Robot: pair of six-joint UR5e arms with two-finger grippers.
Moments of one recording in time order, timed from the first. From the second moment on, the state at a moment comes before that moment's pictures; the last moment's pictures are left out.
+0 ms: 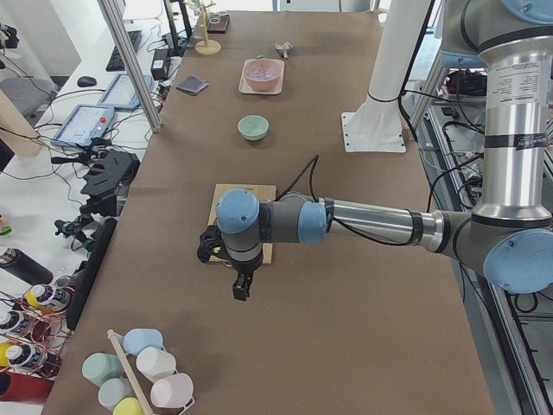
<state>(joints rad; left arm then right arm) -1.59 -1.50 -1.76 -1.45 -2.37 0.22 1.58 -1.79 1.90 -1.73 2.25 0.05</state>
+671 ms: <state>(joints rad) -1.59 -1.51 -1.77 -1.45 -2.37 0.22 1.57 -1.77 1.92 -1.73 2.27 0.05</state>
